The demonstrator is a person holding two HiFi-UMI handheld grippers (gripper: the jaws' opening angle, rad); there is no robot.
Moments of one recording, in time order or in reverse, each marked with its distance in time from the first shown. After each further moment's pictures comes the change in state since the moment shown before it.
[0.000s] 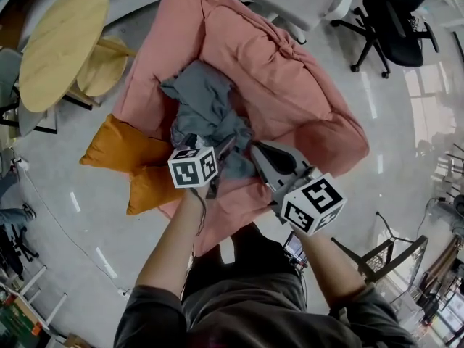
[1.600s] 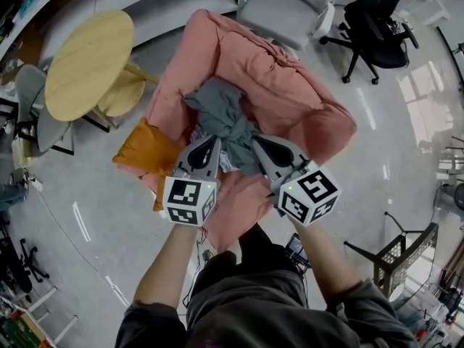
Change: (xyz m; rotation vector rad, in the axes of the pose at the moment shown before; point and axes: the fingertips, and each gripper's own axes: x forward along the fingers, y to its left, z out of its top) left arm -0.217 -0.080 0.088 0.510 -0.355 -0.101; right arm -0.028 0.107 0.058 -0.097 -0.139 -0.064
